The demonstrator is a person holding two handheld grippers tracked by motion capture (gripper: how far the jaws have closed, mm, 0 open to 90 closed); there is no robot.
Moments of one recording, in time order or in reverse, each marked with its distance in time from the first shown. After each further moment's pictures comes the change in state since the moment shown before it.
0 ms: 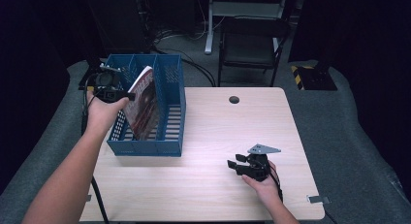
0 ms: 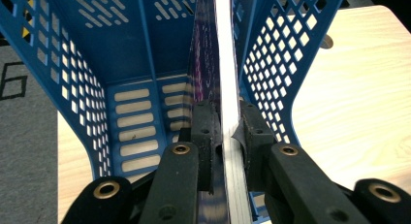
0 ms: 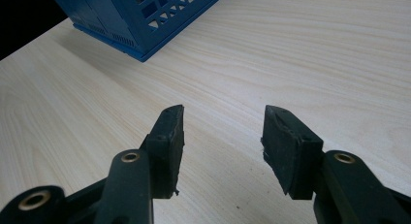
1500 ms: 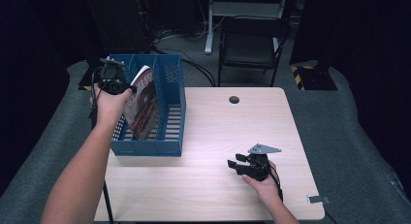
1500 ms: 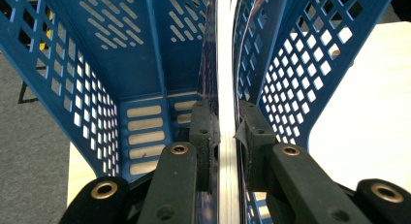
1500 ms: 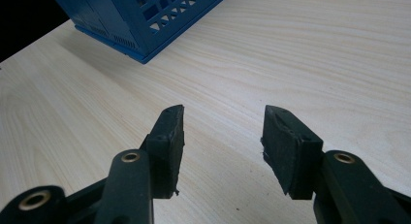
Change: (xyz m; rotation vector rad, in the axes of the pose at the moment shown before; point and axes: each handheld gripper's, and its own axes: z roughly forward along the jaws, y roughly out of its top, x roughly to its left) left arm 0.001 0.018 0.014 -0.025 0.062 -0.035; right arm 0.000 0.001 -0.001 -0.002 0.004 -0.003
